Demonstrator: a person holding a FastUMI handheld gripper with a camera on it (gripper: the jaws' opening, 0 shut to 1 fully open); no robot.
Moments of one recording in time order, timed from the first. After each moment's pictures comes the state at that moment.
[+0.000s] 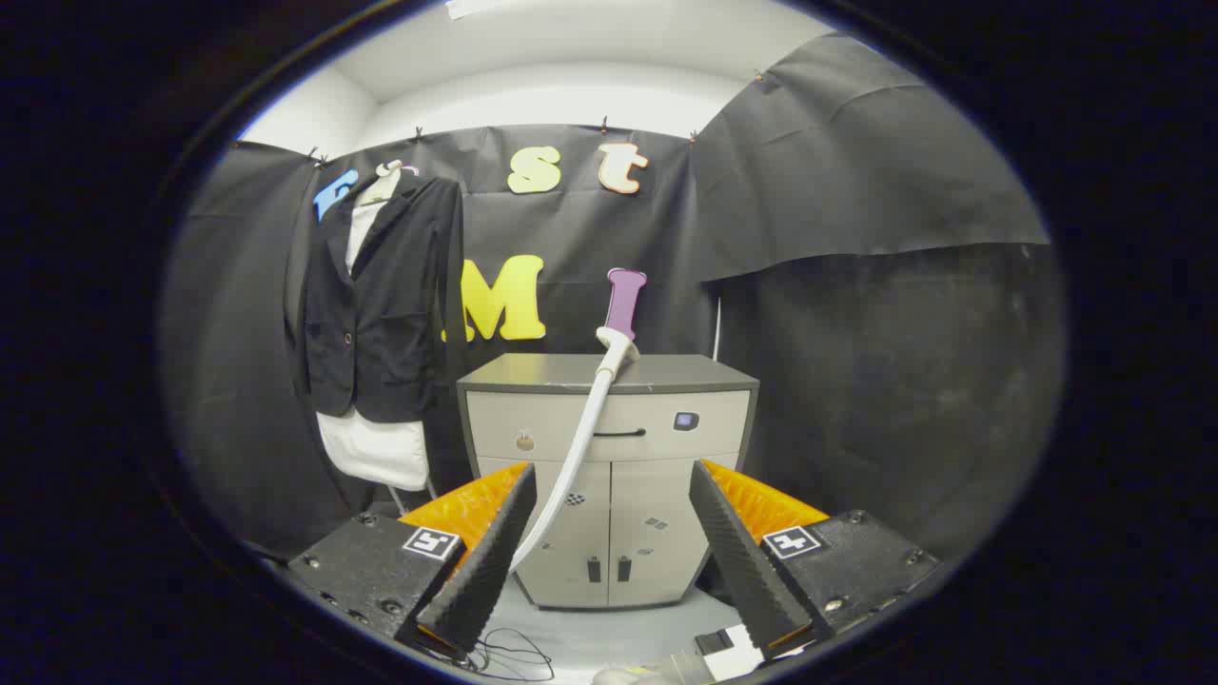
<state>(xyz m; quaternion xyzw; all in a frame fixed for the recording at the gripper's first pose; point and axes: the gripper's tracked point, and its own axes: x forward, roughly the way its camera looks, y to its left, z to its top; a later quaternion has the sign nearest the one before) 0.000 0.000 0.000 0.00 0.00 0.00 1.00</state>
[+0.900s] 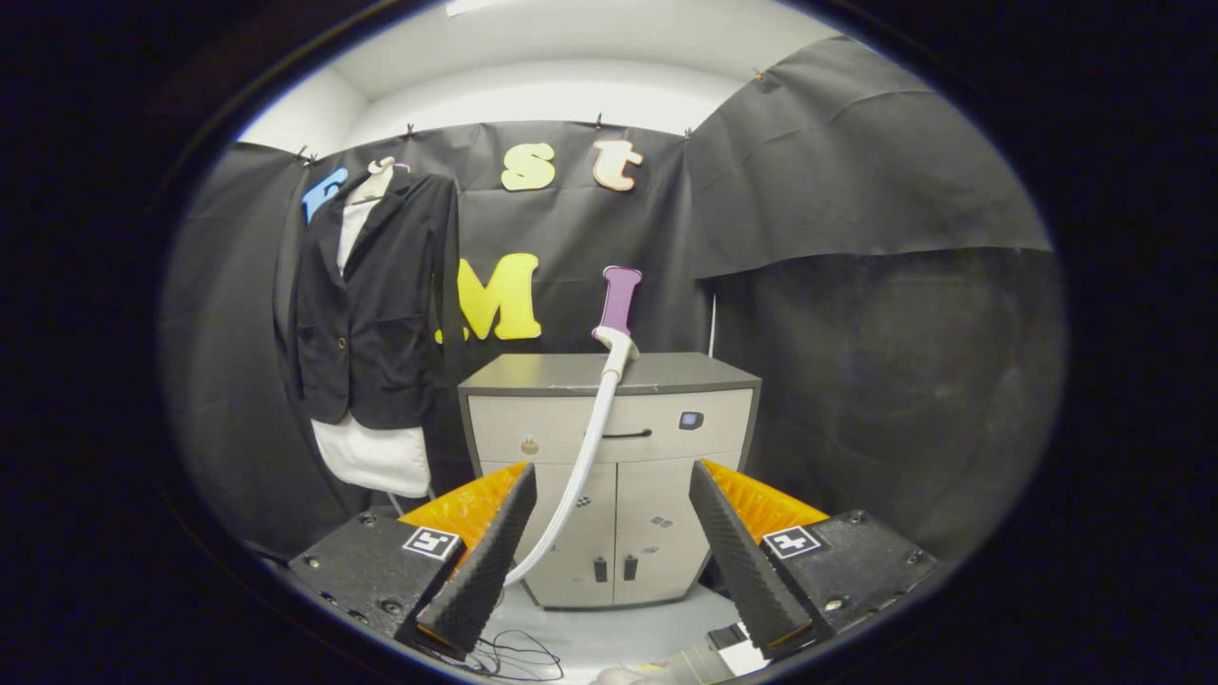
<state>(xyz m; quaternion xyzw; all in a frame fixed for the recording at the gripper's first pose) 0.007 0.020 0.011 0.01 0.00 -0.02 1.00</state>
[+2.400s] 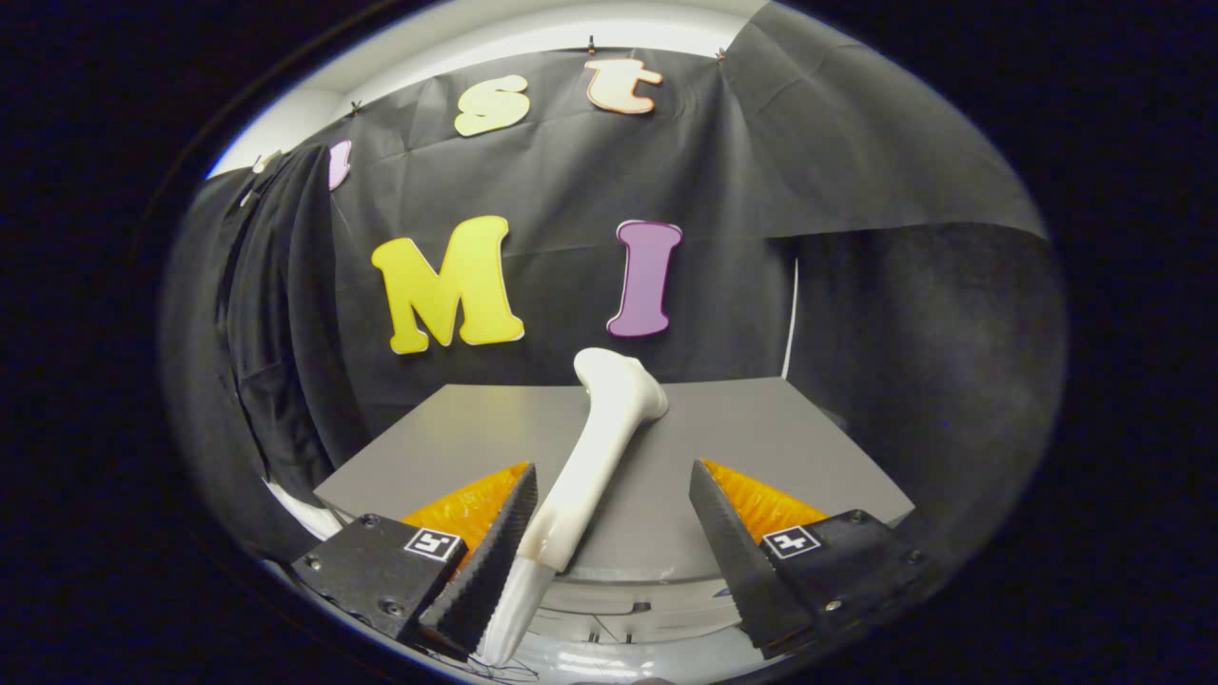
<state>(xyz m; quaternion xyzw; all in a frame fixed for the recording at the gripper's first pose) 0.391 -0.026 0.100 0.02 0.10 0.08 0.99</state>
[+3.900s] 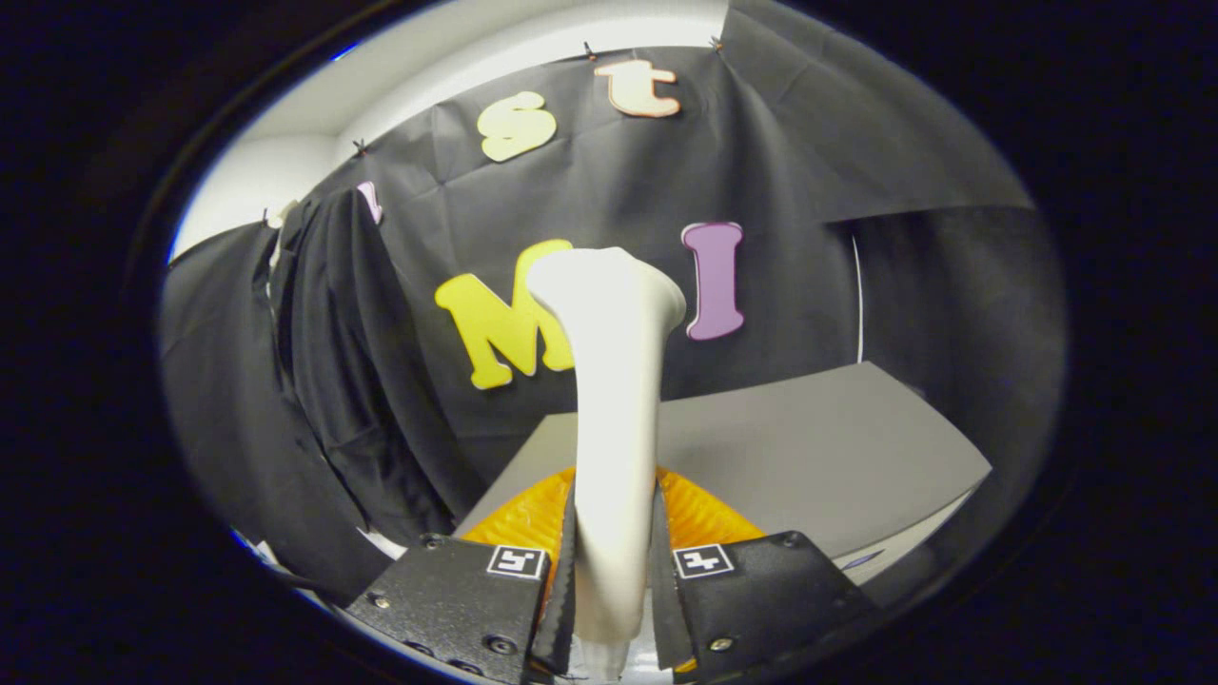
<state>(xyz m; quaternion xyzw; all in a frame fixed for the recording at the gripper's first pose) 0.328 0.082 0.166 0.10 0.08 0.15 0.98</state>
